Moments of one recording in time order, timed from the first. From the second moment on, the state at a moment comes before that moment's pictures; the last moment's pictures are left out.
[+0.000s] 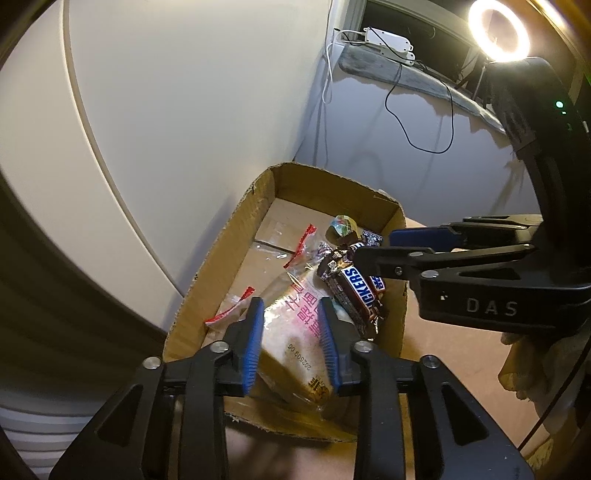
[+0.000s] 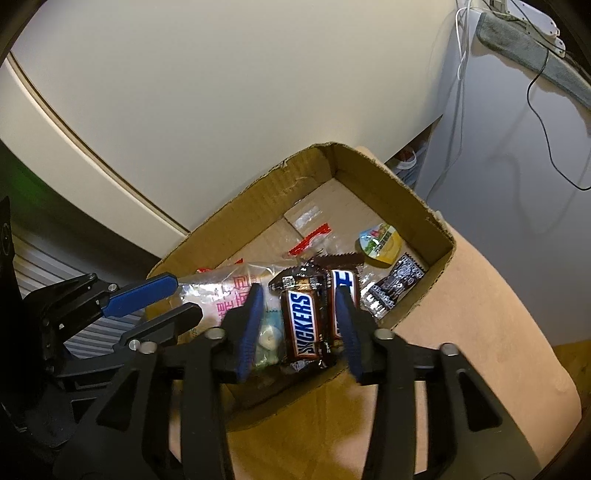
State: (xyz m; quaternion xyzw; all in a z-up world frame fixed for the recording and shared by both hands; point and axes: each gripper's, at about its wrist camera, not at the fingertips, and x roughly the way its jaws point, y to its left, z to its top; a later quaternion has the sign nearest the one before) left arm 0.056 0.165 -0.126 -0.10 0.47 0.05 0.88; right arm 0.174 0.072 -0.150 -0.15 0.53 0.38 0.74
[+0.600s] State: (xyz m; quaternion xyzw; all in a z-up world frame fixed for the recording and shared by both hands) left arm 0.024 0.155 -0.096 -0.09 0.45 0.08 0.89; right arm 0.147 0.031 -0.117 -0.15 0.49 0.37 0.78
